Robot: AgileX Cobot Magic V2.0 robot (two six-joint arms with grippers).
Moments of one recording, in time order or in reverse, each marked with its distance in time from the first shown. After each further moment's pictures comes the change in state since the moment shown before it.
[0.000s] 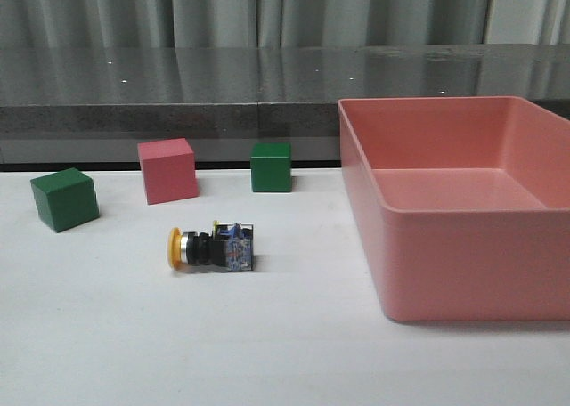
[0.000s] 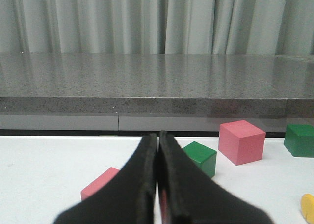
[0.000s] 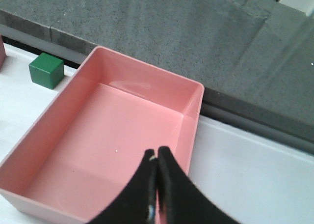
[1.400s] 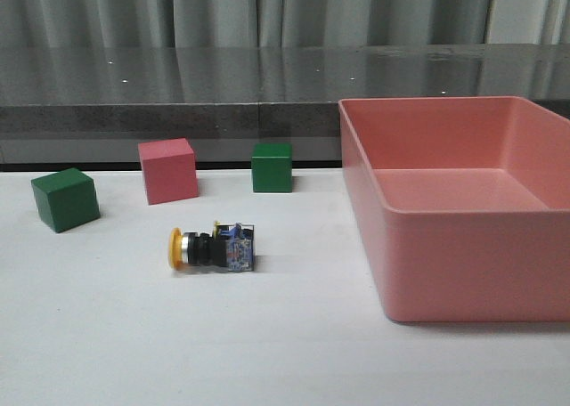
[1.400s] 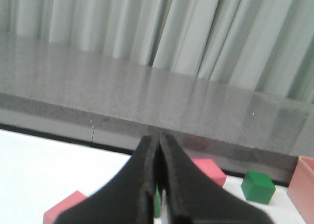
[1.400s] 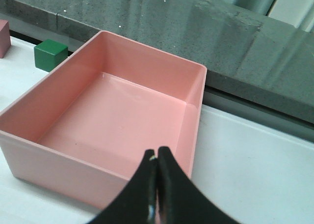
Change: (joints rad) left arm 0.000 0.191 -0.328 -0.113 0.179 -0.124; right arm -0.002 -0.425 0.441 -0.036 -0.160 0.017
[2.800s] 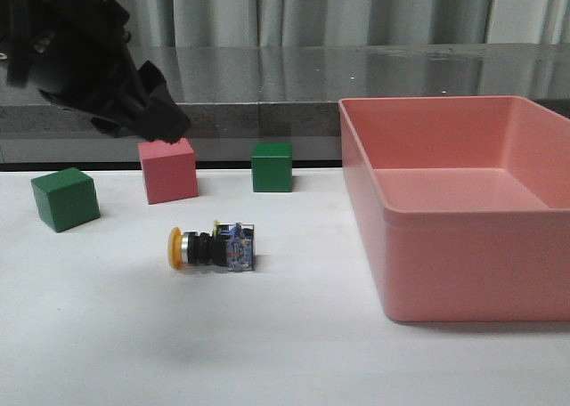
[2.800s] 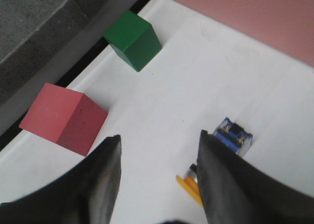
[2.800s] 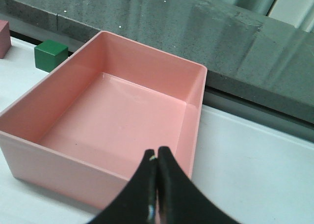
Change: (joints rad) left arm -0.542 1.291 -0.533 -0.244 -0.117 0.864; right arm 0.000 0.000 0.000 0.000 -0.002 0.002
